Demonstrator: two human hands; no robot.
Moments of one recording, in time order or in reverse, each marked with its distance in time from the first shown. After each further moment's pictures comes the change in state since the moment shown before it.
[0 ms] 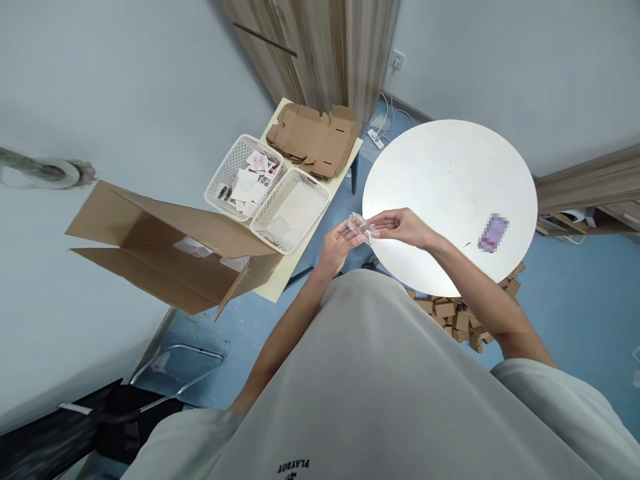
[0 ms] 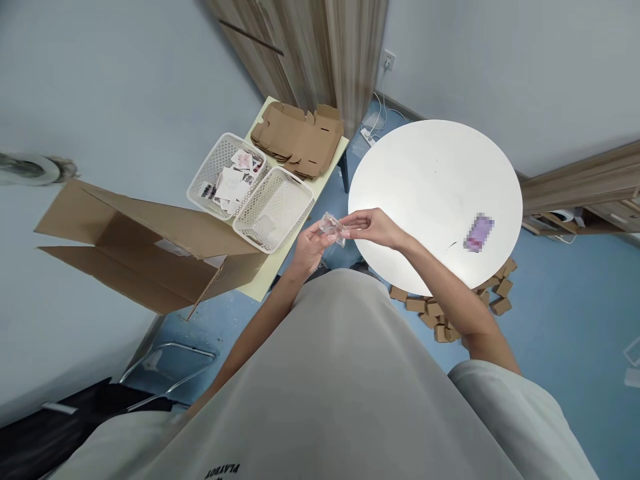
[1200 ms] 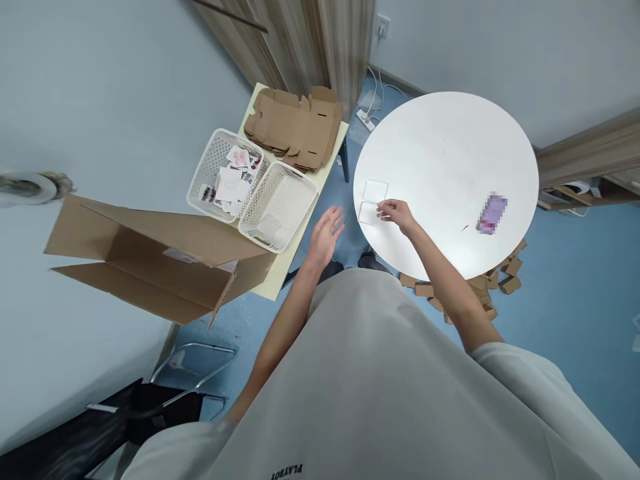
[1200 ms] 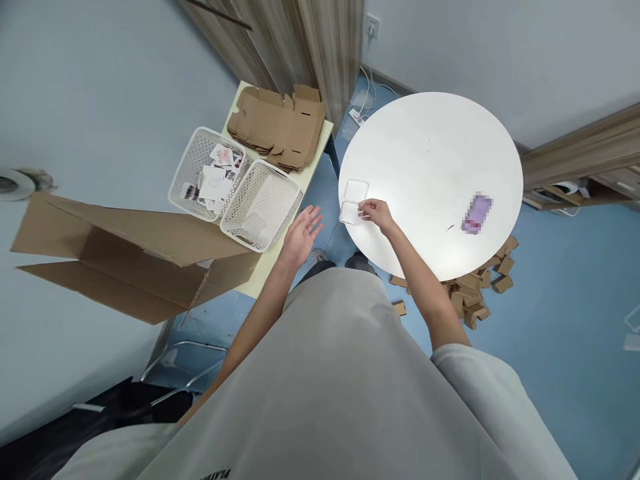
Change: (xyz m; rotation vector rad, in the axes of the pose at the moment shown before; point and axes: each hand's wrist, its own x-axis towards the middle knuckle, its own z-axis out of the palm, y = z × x) left_hand 0.023 -0.013 -0.014 0.064 0.215 -0.158; right_hand 0.048 0.131 -0.043 0.133 0.536 0.251
